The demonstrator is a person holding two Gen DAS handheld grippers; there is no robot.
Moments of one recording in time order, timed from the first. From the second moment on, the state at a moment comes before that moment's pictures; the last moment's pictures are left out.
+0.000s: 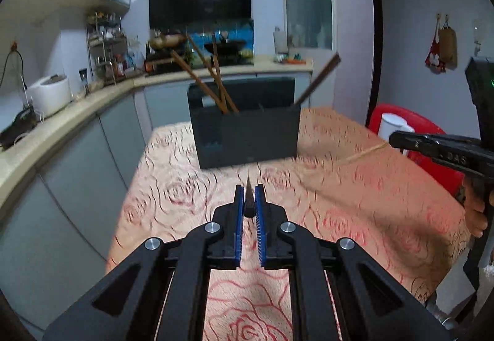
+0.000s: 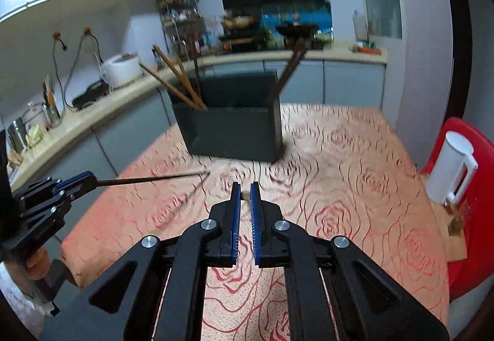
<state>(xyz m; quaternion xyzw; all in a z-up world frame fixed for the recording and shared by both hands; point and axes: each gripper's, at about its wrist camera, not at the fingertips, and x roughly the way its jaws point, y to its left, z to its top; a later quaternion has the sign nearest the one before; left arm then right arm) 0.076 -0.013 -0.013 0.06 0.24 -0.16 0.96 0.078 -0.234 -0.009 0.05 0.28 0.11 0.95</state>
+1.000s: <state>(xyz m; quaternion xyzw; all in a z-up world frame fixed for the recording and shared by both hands) 0.119 -0.018 0.060 0.07 0.21 -0.15 0.96 0.118 -0.239 0.041 0.07 0.27 0.14 0.95</state>
